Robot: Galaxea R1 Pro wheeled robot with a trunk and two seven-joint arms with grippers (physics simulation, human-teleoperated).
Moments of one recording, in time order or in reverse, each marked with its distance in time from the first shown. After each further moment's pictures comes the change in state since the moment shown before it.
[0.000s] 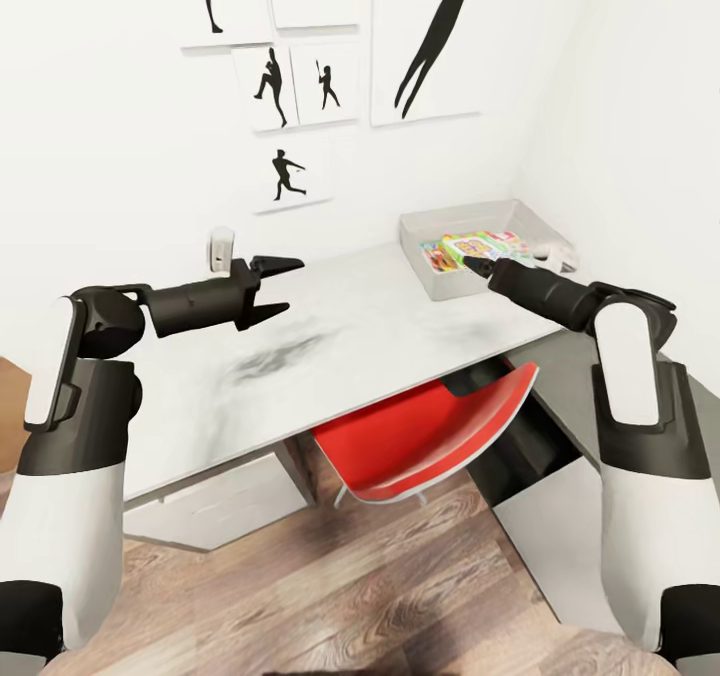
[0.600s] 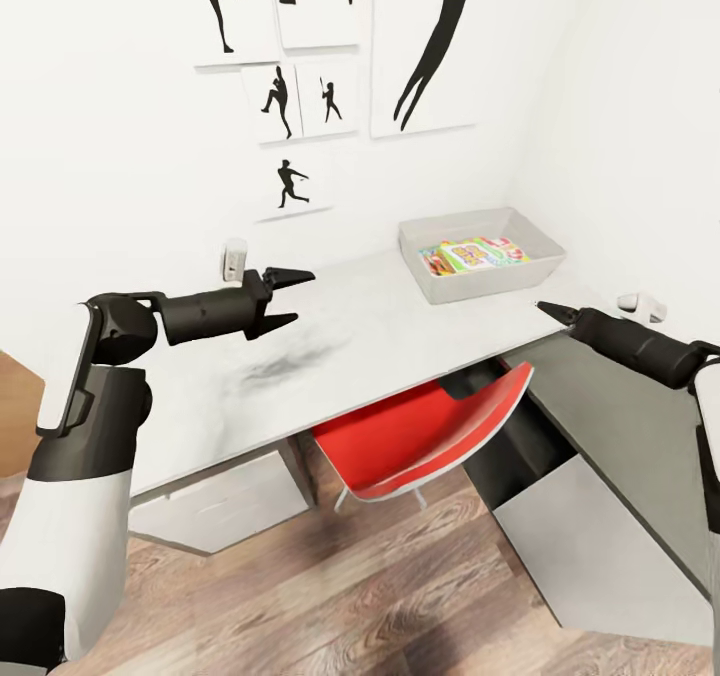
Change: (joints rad) left arm 0.020 -0.012 -0.032 0.000 -0.011 0.003 0.007; right arm 0.219 -0.235 -0.196 -0.007 -0.015 -0.007 0.246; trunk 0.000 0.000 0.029
